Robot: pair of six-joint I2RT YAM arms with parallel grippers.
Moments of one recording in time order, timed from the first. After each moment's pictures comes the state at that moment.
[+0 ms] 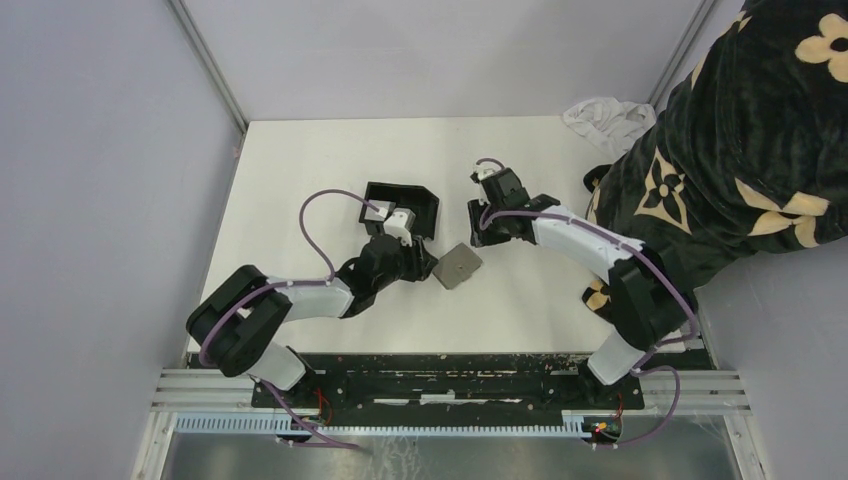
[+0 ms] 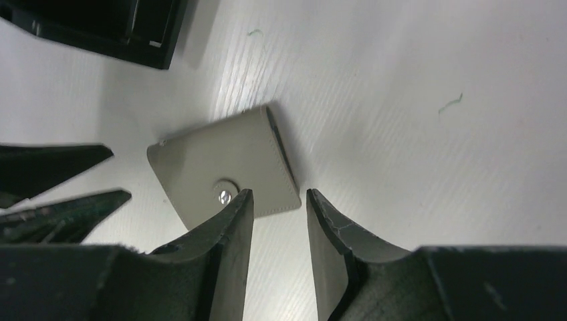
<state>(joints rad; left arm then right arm) -0.74 1.52 0.52 0.53 -0.03 -0.51 0.52 1.71 1.17 -0.44 -0.09 0.29</state>
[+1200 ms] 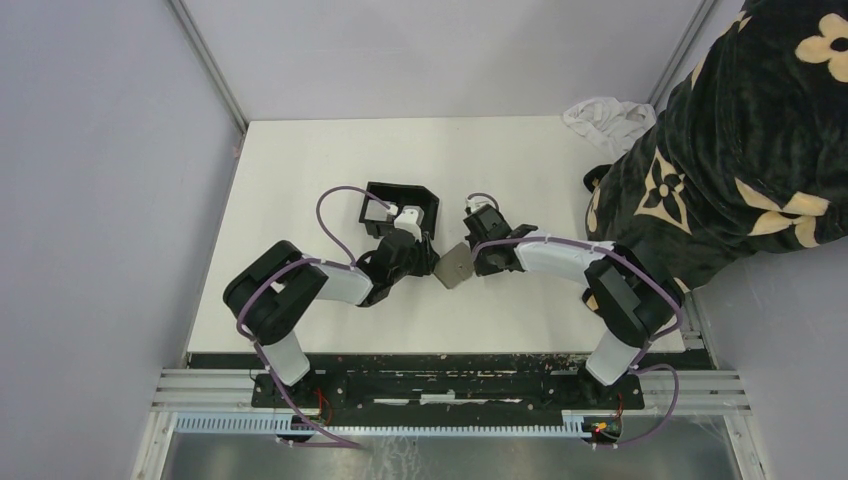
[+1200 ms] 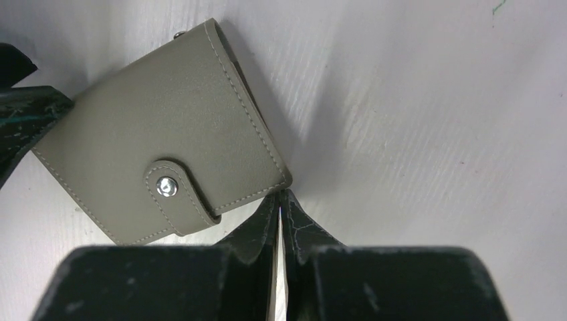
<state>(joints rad) -0.74 1.72 0.63 0.58 -0.13 -0.51 0.67 1.69 0.94 -0.31 0.17 0.39</state>
